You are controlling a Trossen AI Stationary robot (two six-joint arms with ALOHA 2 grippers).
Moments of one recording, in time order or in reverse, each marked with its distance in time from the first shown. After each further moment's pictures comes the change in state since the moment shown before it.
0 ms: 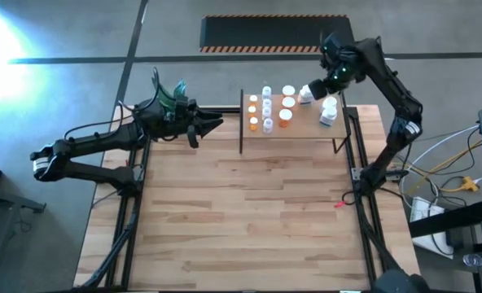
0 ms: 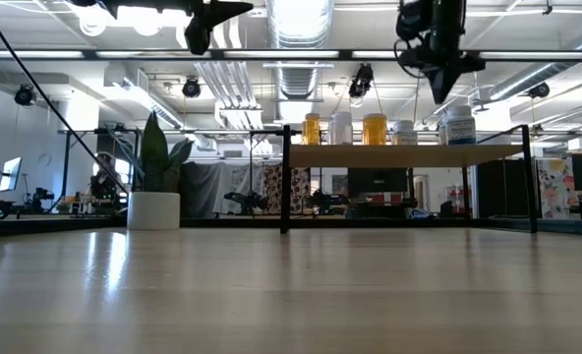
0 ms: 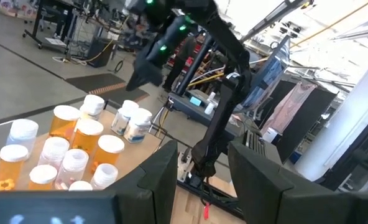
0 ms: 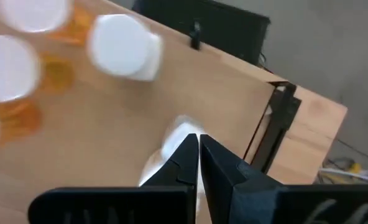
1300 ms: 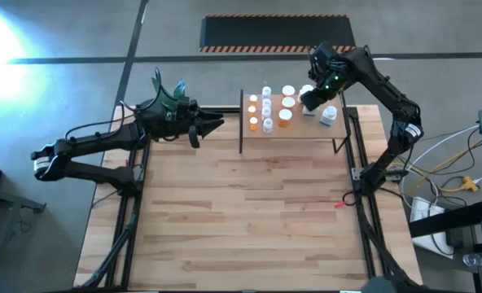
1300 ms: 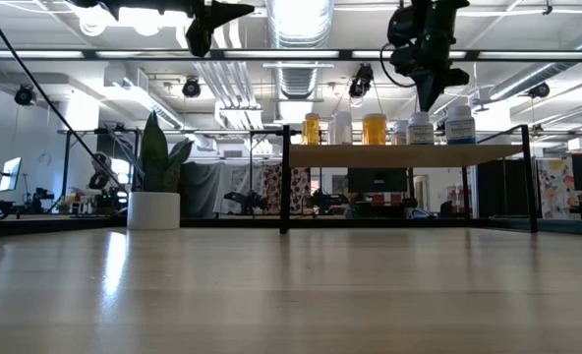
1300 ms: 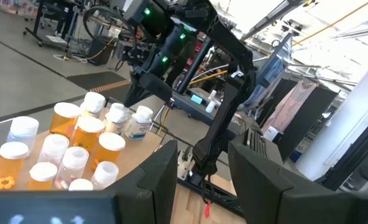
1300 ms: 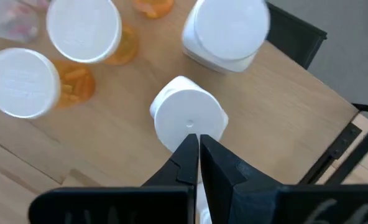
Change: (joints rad) left arm 0.000 0.009 0.000 0.000 0.000 0.000; right arm 0.060 -0.032 -0.158 0.121 -0.134 -0.110
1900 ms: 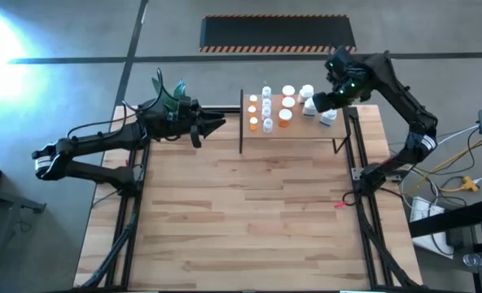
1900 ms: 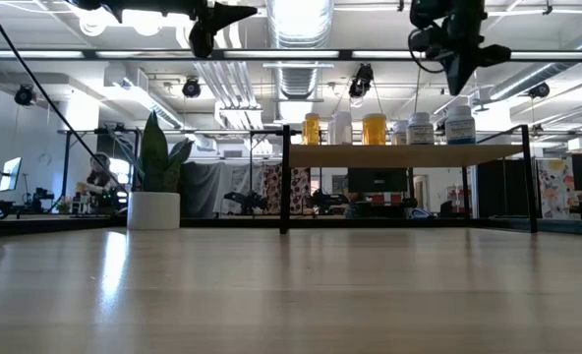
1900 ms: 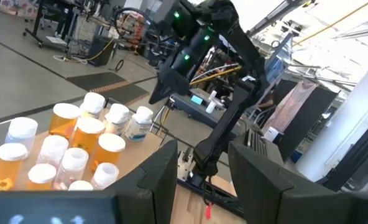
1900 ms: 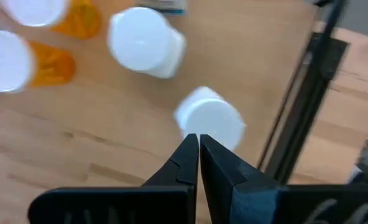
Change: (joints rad) left arm 0.000 0.017 -0.002 0.026 0.000 0.001; right arm -0.002 -0.159 -0.061 -0.113 0.027 0.292
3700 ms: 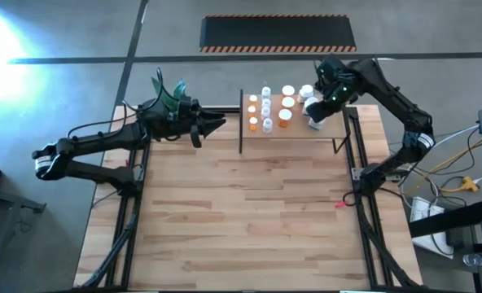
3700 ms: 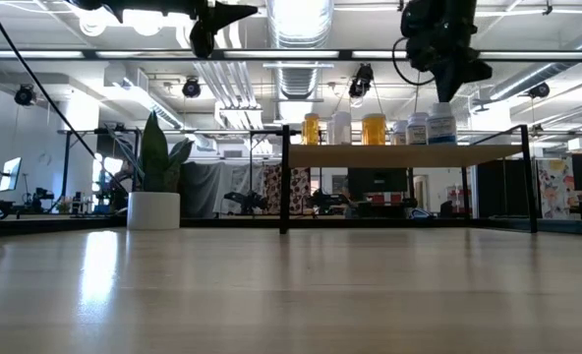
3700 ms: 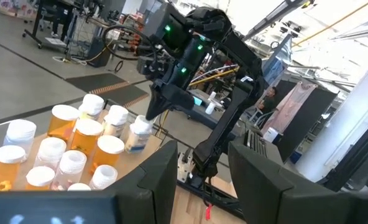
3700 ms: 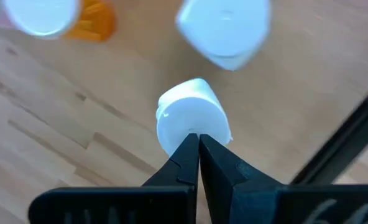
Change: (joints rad) left arm 0.000 0.005 0.002 0.004 0.000 0.001; right arm 0.033 0.024 -0.096 0.069 -0.086 -0.196
